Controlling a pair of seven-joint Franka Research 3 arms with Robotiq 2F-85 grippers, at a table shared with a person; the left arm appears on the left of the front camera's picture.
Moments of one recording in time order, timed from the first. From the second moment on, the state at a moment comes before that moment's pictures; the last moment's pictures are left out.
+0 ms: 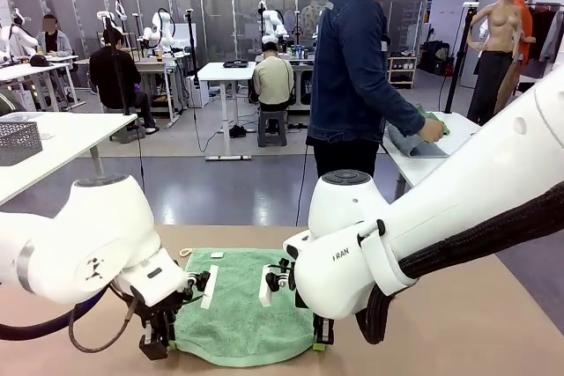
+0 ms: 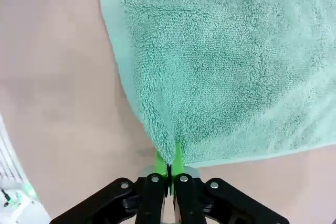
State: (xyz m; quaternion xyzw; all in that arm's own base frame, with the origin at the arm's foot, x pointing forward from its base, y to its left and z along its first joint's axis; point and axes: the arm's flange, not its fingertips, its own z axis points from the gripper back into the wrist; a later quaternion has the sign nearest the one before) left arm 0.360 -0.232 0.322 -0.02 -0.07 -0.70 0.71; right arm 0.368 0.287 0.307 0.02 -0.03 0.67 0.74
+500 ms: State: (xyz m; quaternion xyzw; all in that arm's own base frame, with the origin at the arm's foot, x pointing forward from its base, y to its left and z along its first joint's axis) left arm 0.312 -0.227 0.418 -0.02 -0.07 -0.72 0.69; right arm 0.331 0.285 0.396 0.01 -0.07 0.67 0.74
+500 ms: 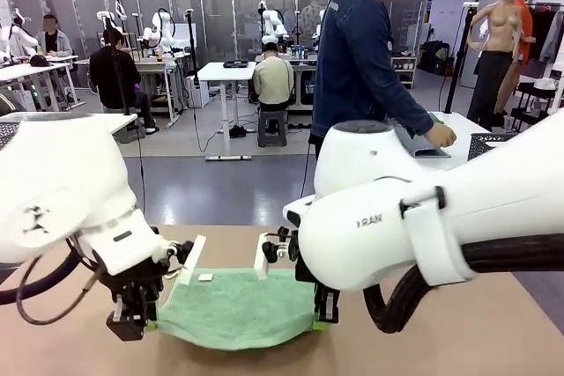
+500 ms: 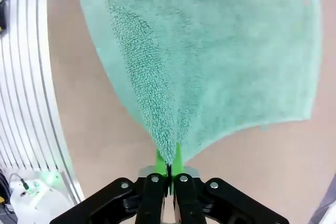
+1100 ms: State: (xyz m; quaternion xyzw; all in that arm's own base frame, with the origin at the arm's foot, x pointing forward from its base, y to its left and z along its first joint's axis) left arm 0.330 -0.222 0.424 -0.02 -0.09 -0.71 0.70; right arm 0.381 0.281 0.405 0.03 -0.08 0.65 0.76
